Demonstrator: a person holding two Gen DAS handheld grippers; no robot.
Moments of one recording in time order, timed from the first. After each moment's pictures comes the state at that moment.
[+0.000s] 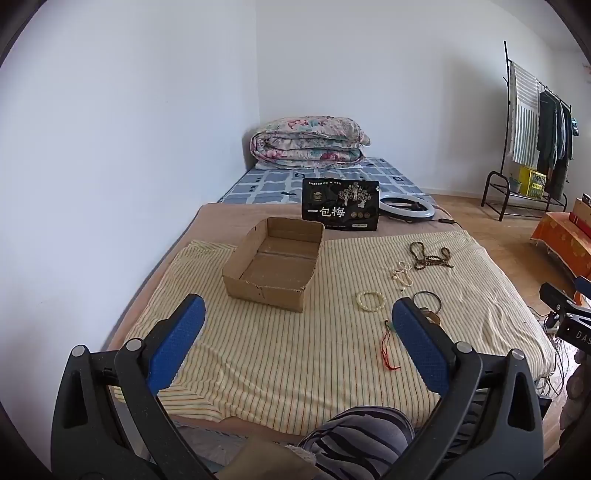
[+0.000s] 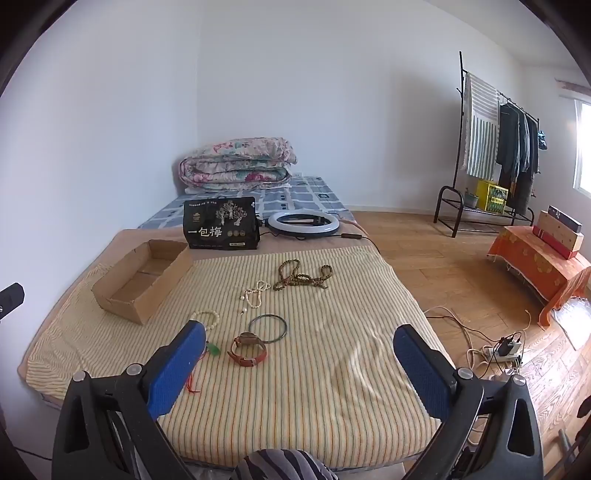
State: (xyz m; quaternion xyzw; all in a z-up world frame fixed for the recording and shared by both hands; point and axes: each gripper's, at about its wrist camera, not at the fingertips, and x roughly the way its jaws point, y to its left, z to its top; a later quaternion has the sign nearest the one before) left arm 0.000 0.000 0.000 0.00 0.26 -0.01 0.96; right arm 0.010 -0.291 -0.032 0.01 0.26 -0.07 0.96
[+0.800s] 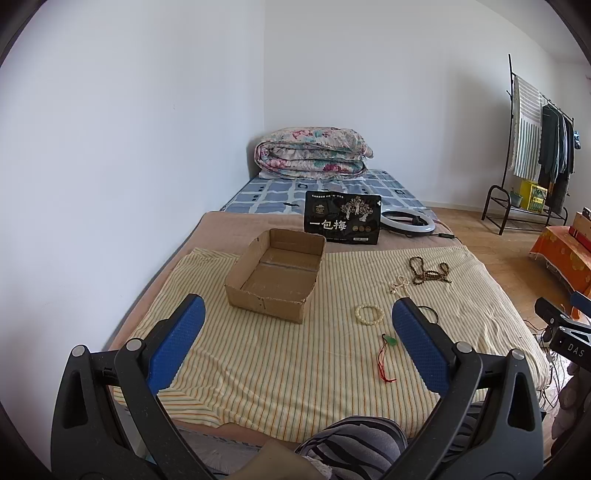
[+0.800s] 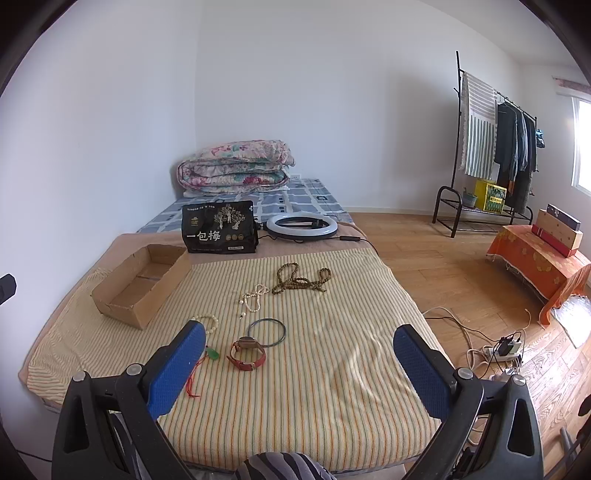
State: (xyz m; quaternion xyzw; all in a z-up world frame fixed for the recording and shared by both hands) left arm -0.006 0.007 0.021 -0.01 0.25 0.01 0.97; right arm 0.013 -0.293 -0.027 0.02 0.26 -0.07 0.96
